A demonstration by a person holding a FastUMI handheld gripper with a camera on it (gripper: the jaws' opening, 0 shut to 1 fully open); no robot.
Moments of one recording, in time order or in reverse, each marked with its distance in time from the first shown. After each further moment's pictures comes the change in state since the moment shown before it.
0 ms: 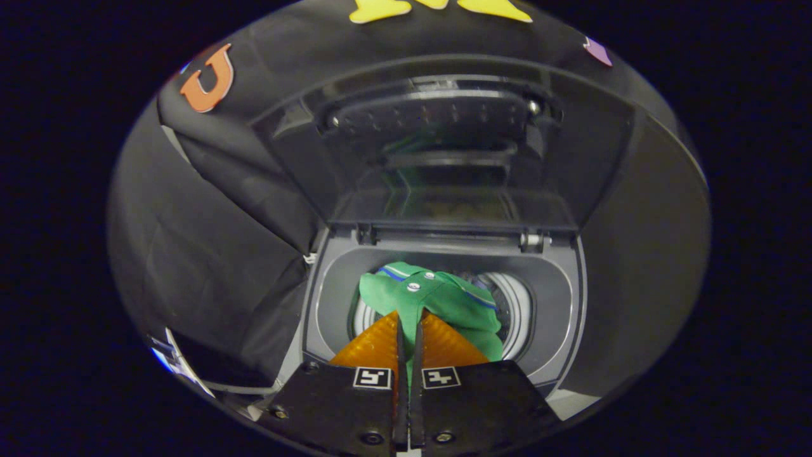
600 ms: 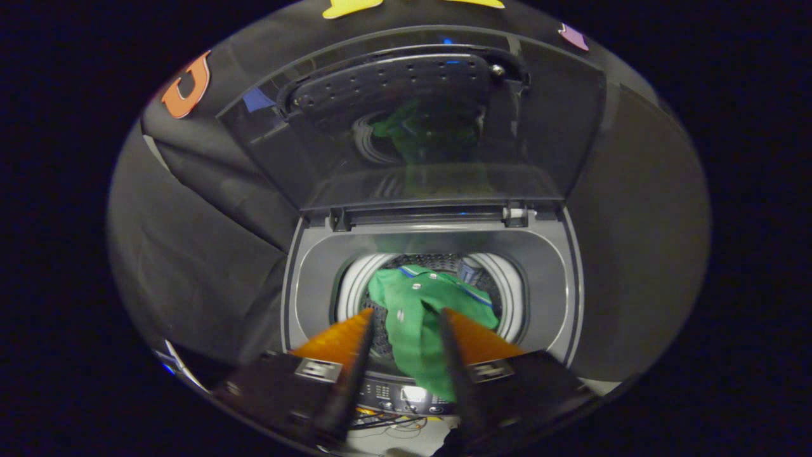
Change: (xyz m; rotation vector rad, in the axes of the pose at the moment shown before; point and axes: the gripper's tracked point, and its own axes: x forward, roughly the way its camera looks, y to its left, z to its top) arm 0.000 -0.017 -0.005 0.046 -0.017 -0.079
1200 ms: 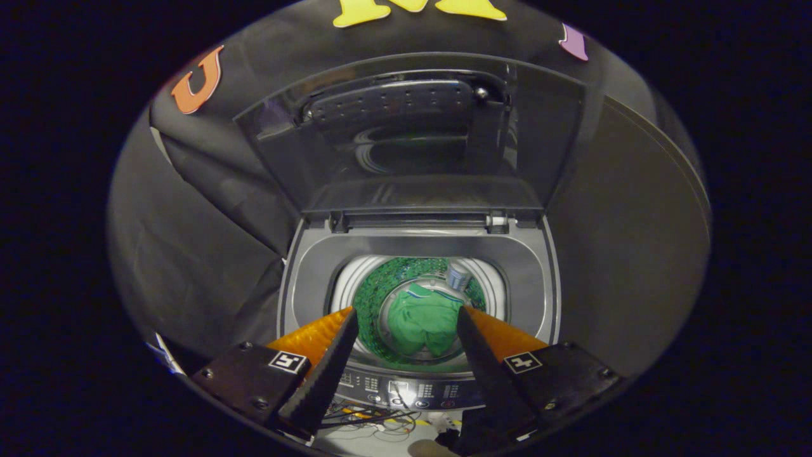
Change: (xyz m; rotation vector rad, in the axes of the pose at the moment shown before) arm -0.025 -0.006 0.000 -0.034 -0.048 -0.003
